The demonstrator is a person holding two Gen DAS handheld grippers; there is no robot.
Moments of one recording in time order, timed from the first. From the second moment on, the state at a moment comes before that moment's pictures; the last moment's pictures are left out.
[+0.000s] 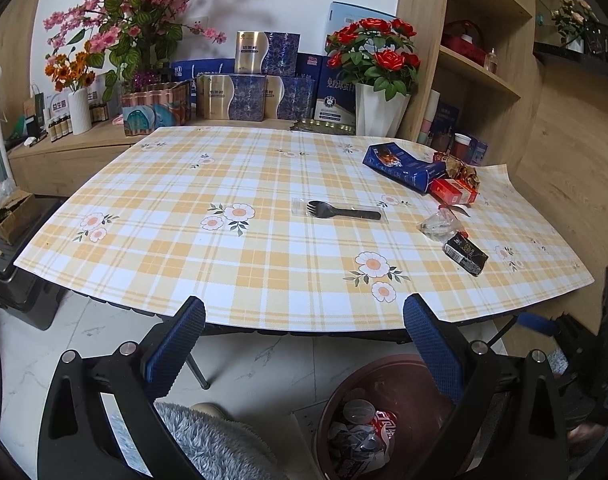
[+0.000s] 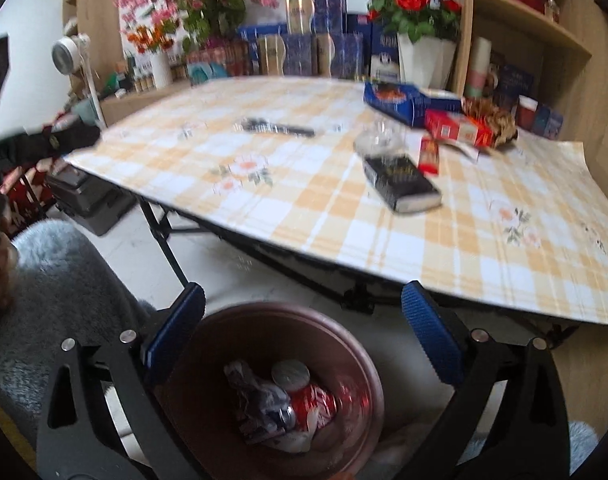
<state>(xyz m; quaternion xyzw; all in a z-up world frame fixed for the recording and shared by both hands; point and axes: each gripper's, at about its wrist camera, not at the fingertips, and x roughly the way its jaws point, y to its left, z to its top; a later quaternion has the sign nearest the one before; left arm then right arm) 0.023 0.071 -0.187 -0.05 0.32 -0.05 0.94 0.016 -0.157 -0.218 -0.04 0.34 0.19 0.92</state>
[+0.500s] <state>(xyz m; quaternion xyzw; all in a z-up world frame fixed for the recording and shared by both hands) 0.028 0.063 -0.190 -0.03 0.33 -0.06 0.94 0.047 -0.192 -0.203 0.00 0.33 0.10 0.94</state>
